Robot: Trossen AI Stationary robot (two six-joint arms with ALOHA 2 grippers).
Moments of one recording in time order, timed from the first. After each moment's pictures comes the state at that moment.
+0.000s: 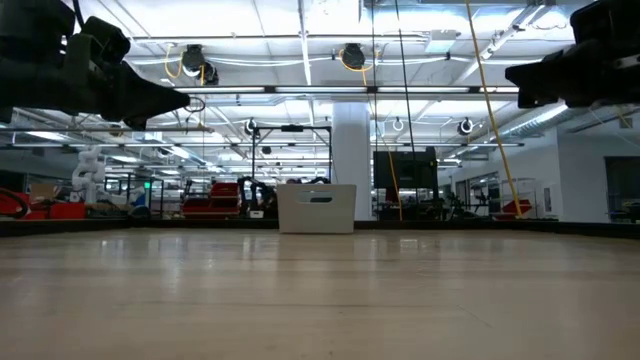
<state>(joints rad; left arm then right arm) 0.01 0.60 0.01 0.59 -0.15 0.02 0.04 0.08 0.02 0.11 -0.05 -0.20</state>
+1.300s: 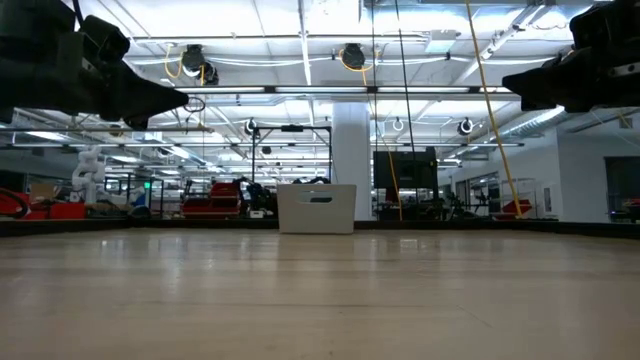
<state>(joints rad) 0.01 0.60 0.01 0.59 -0.10 0.02 0.03 0.00 0.01 0.01 0.00 -0.23</state>
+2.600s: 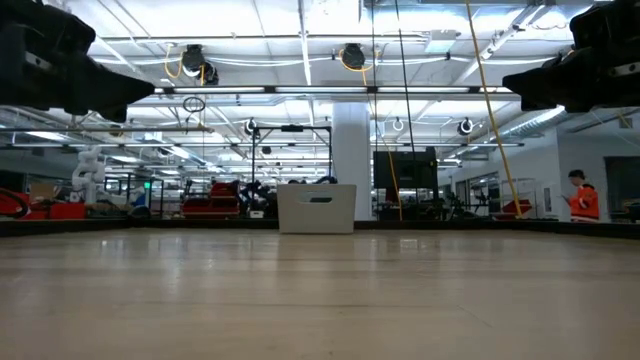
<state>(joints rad) -0.01 0.03 0.01 0.01 -0.03 0.09 0.03 0.00 0.01 0.01 0.00 -0.23</state>
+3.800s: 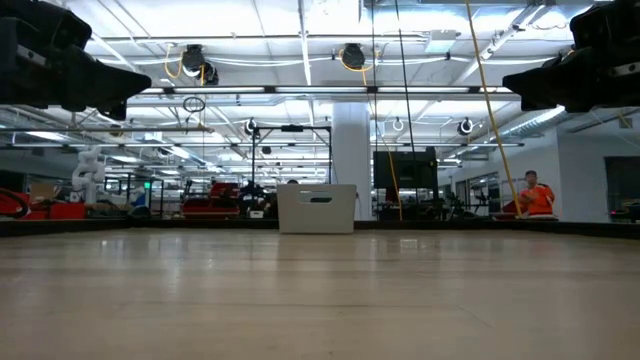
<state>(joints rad) -0.01 0.00 0.01 0.01 -0.01 0.08 0.03 0.00 0.01 0.01 0.00 -0.23</state>
